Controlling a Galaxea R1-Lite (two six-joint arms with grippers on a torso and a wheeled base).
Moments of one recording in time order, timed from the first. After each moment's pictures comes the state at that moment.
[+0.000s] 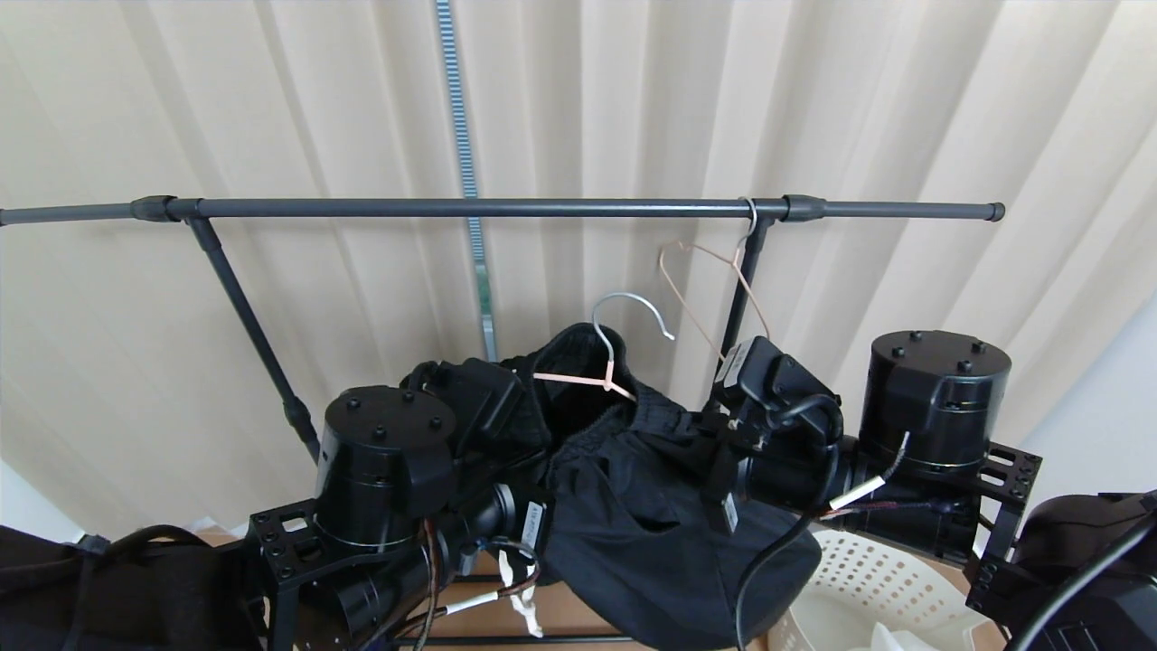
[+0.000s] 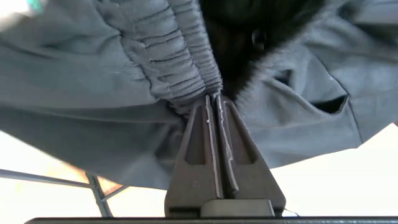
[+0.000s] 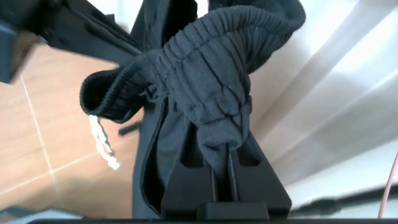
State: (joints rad) left arm -0.79 1.74 -0.61 -0.73 0.26 -0.05; right arm 0.66 1.78 -0.65 -0.90 0.25 -0.31
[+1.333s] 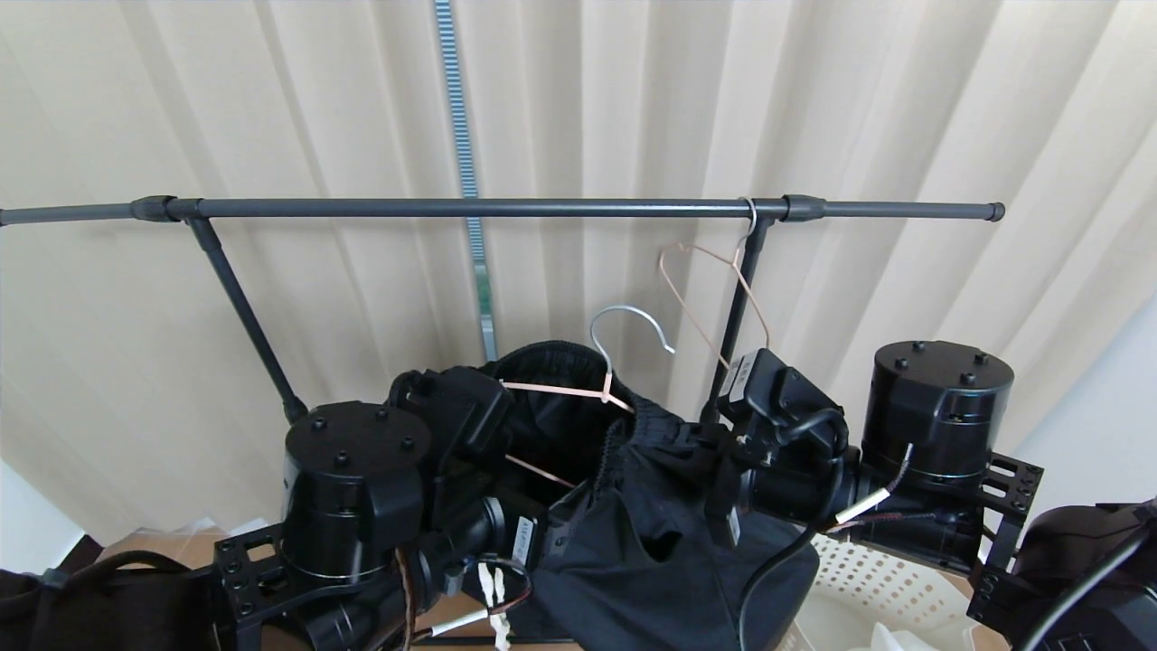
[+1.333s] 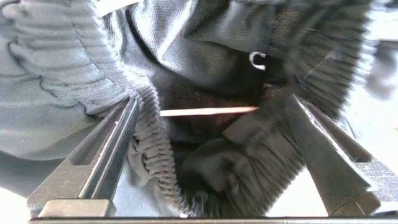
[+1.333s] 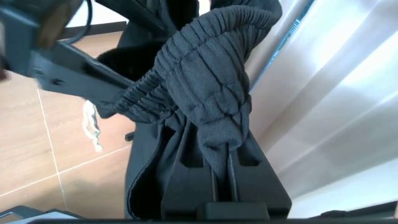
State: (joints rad) left arm -0.81 1.69 -0.55 -0.79 0.26 -0.04; right arm 0.66 1.78 -0.62 -0.94 0.30 -0.31
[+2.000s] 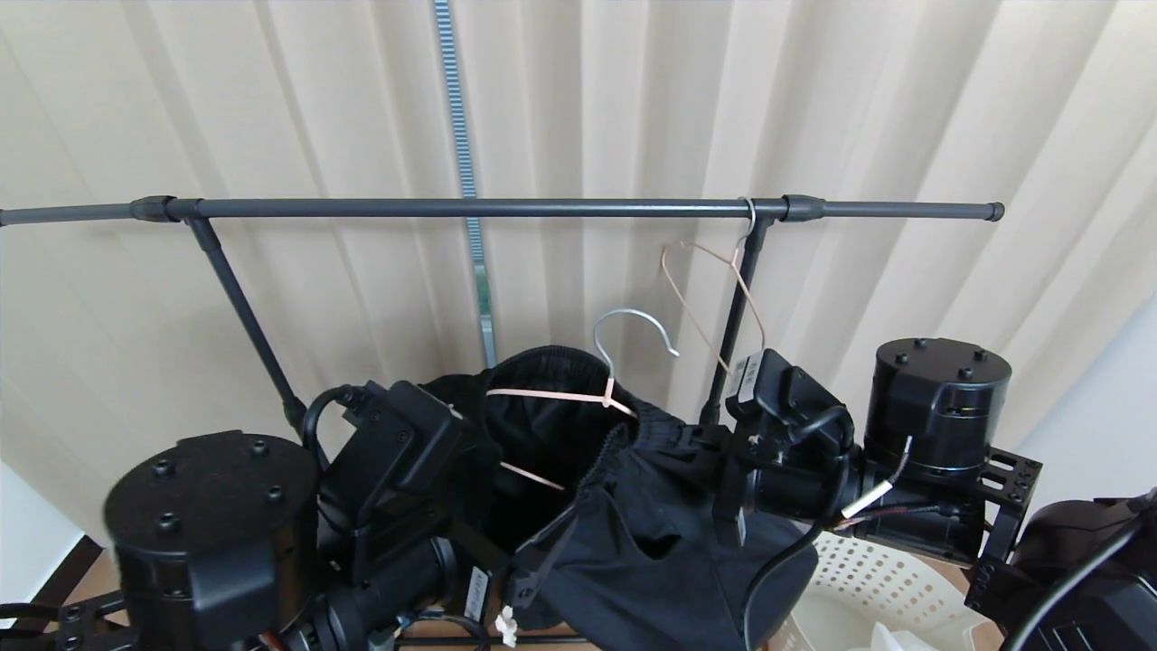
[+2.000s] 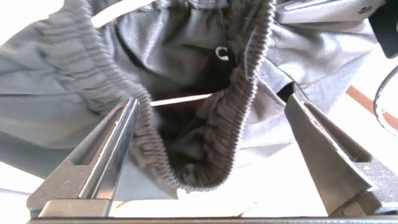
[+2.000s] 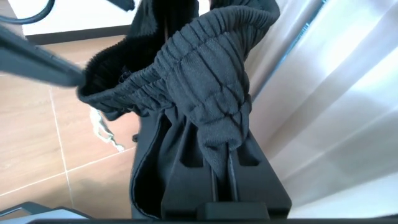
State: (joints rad) left arm -0.86 1.52 -0.45 -0.78 0.25 0.04; right arm 0.63 1.79 -0.62 -0.94 0.39 -0.31
